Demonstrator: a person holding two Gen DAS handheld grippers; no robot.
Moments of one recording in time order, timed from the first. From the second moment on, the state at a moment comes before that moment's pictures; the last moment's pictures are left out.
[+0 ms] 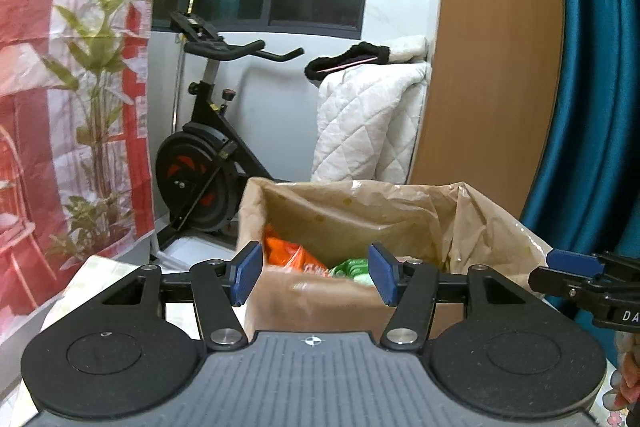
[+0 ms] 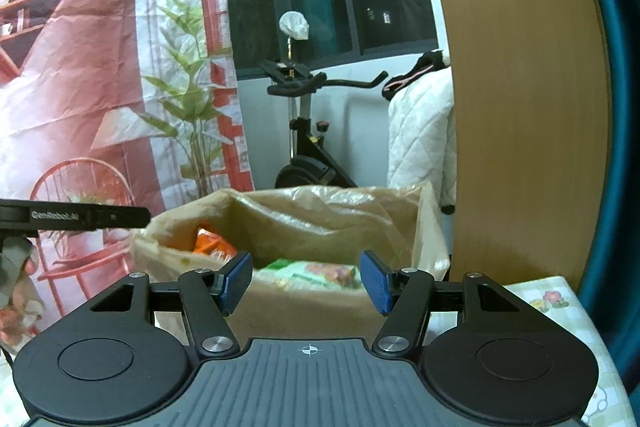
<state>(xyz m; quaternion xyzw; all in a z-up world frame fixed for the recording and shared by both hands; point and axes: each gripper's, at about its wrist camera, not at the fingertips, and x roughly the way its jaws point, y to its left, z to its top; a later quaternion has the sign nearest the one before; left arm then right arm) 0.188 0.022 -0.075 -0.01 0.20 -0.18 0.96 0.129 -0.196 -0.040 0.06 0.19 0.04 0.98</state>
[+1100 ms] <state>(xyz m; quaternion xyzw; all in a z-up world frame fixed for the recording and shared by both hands) 0.153 0.048 -0.167 -0.08 0.33 -0.14 0.93 0.091 -0.197 -0.111 0.09 0.27 0.09 0.96</state>
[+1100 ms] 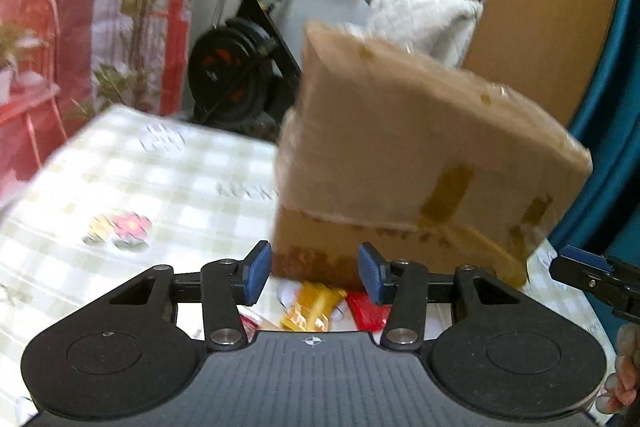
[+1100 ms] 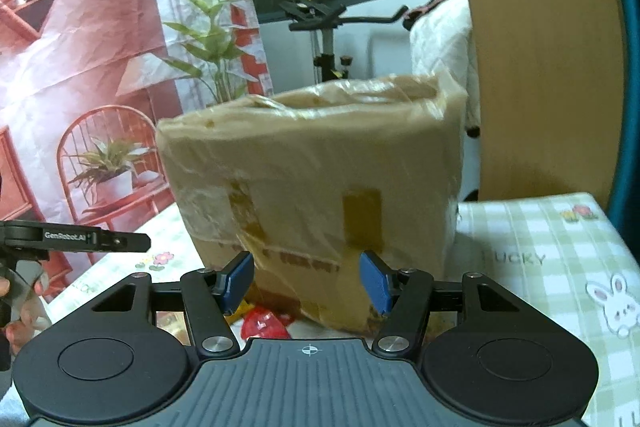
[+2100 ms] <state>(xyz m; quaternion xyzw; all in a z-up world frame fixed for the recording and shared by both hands) 0.198 -0.051 -0.250 -0.02 0.41 -0.13 0.90 0.097 -0.272 -0.212 0.09 0.33 -0.01 0.94</state>
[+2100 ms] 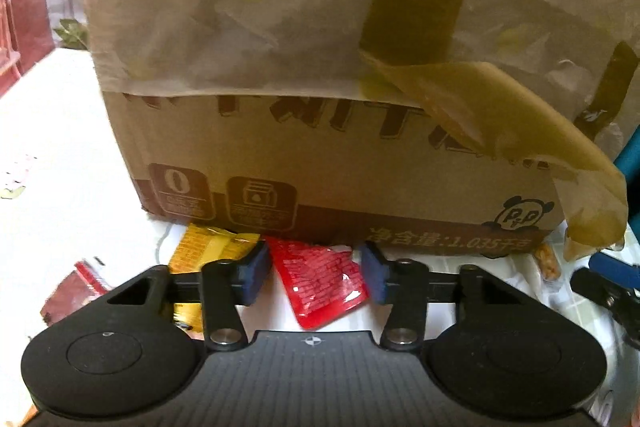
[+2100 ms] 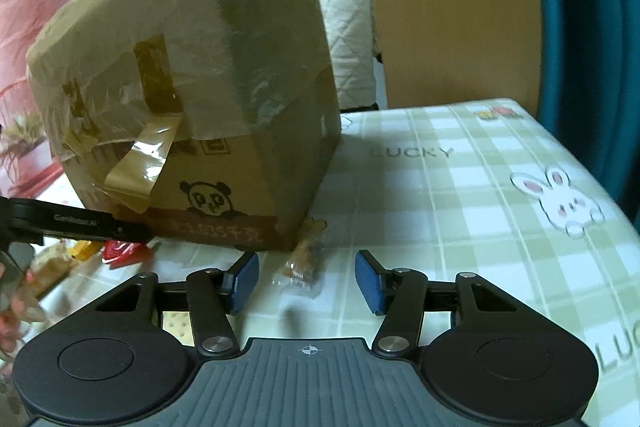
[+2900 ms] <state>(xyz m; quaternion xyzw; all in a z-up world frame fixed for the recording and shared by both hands) 0.194 -0.077 -0.243 -0.01 0.42 -0.09 0.90 0.125 -0.273 -0.230 0.11 0.34 -0.02 0.94</state>
